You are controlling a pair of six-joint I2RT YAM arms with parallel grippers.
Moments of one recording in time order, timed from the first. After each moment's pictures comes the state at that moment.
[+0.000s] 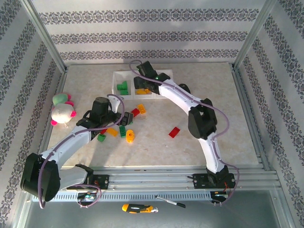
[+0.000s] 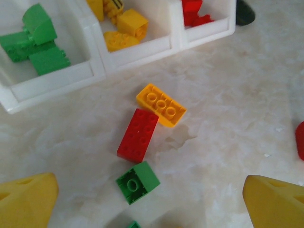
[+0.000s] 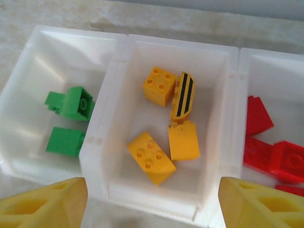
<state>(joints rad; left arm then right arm) -0.34 1.18 0.70 -0.19 0.18 -0.06 0.64 2.15 1.94 -0.57 0.21 0.37</state>
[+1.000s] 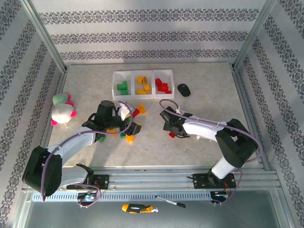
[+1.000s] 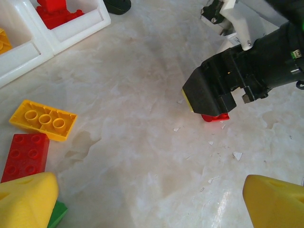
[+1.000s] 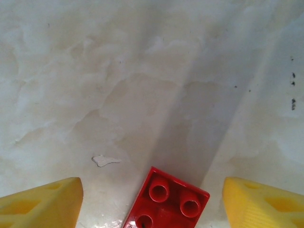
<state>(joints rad) -0.40 1.24 0.64 -0.02 0.55 0.11 0.70 1.62 0.87 -0.52 0.29 0.99</state>
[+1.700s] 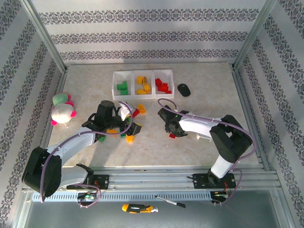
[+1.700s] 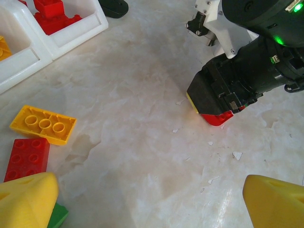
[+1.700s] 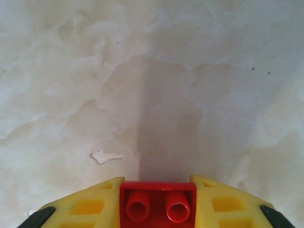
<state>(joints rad) -0.40 1.23 0.64 -0.02 0.55 0.12 0.70 1.68 0.94 -0.59 0.25 1.02</state>
